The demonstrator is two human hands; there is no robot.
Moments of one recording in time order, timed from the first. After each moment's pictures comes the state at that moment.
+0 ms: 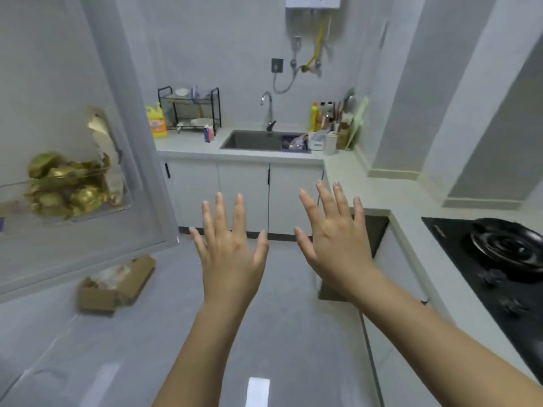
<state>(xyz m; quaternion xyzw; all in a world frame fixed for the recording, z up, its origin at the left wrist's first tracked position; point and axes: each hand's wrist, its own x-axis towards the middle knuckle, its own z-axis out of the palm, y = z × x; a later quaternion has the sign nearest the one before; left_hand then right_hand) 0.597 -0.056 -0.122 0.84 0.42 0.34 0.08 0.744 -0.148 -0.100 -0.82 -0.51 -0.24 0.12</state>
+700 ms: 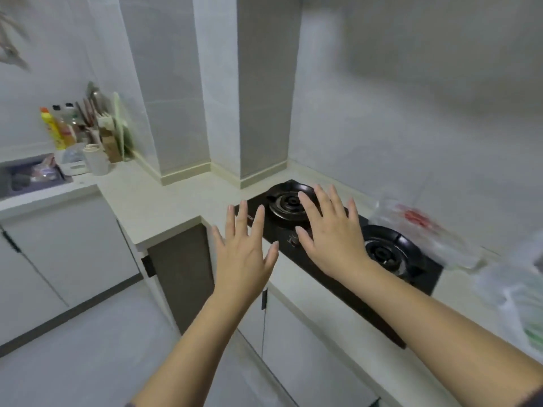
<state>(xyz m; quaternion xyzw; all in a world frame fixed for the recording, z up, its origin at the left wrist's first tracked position) 0.951 -0.174 -0.151 0.96 -0.03 0.22 0.15 0.981 -0.347 -0.113 -0.97 -0.13 -0.20 -0.02</state>
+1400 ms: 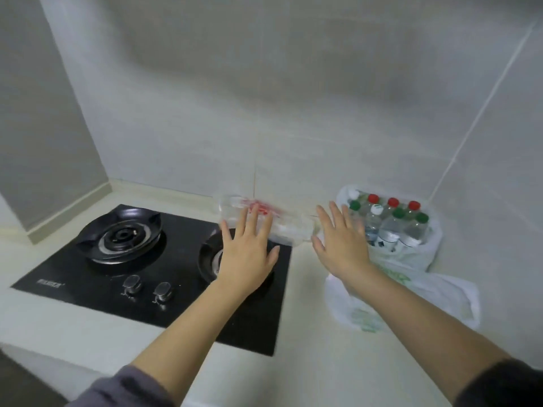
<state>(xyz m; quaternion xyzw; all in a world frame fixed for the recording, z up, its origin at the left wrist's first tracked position) 1.053 -0.492 -0.164 0.90 -0.38 0.18 0.13 0.966 -0.678 -0.147 -0.97 0.23 -0.12 -0.04</state>
